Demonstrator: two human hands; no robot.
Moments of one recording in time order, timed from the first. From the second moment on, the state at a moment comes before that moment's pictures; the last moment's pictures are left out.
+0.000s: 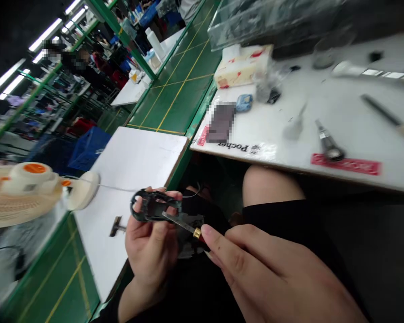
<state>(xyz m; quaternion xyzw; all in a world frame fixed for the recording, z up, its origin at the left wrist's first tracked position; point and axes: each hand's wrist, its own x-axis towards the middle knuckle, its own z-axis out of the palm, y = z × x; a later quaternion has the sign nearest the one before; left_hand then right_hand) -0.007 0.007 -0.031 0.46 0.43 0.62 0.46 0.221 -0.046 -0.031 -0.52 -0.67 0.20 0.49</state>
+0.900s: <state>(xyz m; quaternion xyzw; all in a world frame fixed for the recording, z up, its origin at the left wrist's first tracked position) 0.027 0.006 -0.048 0.24 0.43 0.37 0.79 0.266 -0.018 -0.057 -0.61 -0.56 0.40 0.39</state>
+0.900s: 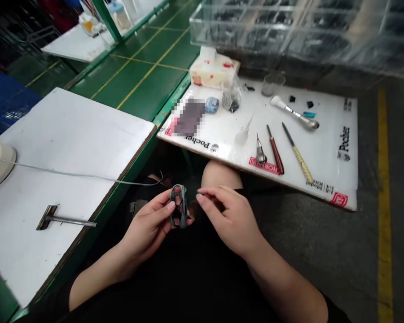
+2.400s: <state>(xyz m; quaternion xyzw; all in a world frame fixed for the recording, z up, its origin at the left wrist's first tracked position) 0.016 0.008 -0.040 0.25 0.44 0.25 0.82 0.234 -0.030 -0.089 -0.37 -0.22 0.82 0.38</state>
